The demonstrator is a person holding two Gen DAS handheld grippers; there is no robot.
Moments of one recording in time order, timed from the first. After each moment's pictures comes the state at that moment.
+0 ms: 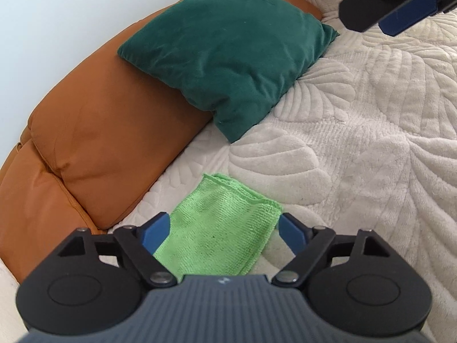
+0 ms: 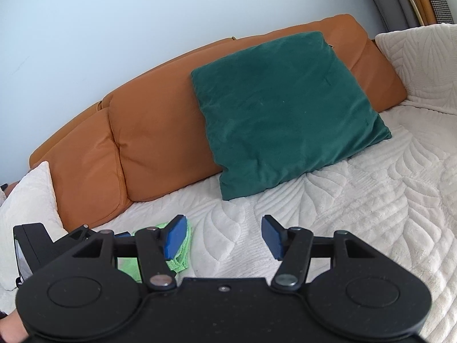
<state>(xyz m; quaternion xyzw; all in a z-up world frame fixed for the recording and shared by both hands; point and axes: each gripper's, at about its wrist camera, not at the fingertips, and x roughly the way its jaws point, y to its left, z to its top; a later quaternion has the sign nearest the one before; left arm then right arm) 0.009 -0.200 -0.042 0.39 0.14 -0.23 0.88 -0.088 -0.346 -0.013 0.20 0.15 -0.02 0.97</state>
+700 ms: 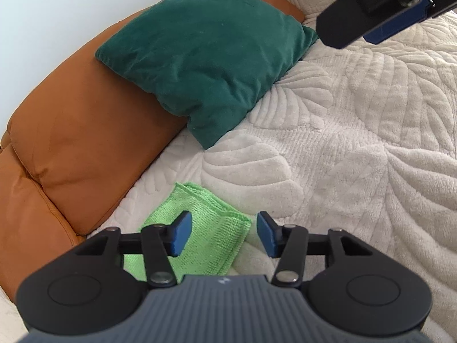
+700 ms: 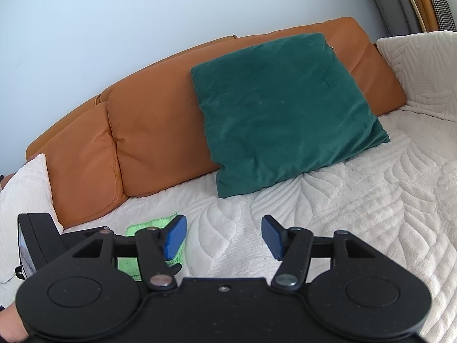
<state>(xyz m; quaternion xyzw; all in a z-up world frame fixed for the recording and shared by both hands) 0.012 -0.212 -0.041 0.36 0.16 -0.26 0.88 -0.091 -0.345 -0.013 0.18 0.15 -0.02 0.97</state>
